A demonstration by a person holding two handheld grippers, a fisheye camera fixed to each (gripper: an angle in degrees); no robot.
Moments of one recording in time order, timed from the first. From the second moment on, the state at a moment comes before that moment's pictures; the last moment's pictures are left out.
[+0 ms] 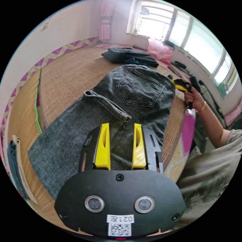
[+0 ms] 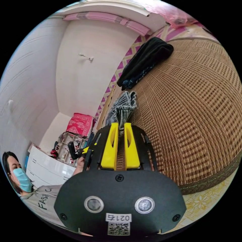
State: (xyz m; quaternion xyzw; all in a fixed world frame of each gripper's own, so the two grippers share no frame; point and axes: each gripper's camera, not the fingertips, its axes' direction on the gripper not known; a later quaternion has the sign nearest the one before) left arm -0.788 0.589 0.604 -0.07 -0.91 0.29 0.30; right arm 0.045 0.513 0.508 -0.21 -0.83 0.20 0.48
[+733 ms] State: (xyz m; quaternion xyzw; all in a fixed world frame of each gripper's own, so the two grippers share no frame) left arm -0.076 1.244 0.253 0.36 -0.72 0.44 0.38; right arm 0.059 0.560 0.475 -0.20 -0.82 0.19 0.51
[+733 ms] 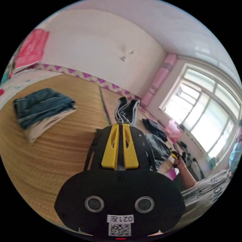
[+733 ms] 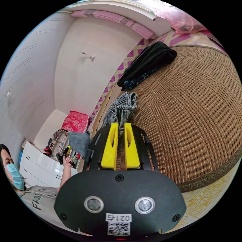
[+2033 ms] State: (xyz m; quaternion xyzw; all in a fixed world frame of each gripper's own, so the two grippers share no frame) left arm -0.118 1.198 -0.096 0.41 -0.82 0.19 0.35; right arm 0.212 0.517 0.447 -0.13 -0.68 0.33 0.64
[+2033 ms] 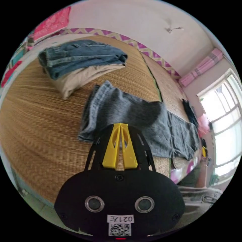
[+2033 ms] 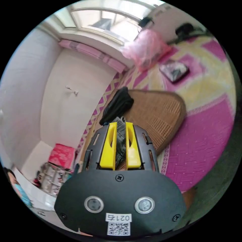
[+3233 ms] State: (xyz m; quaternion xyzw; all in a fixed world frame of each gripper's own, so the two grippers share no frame) left arm -0.570 0.622 0.337 -0.08 -0.89 0.29 0.34; right arm -0.149 0.130 0.168 0.09 -0.64 -0.55 0.52
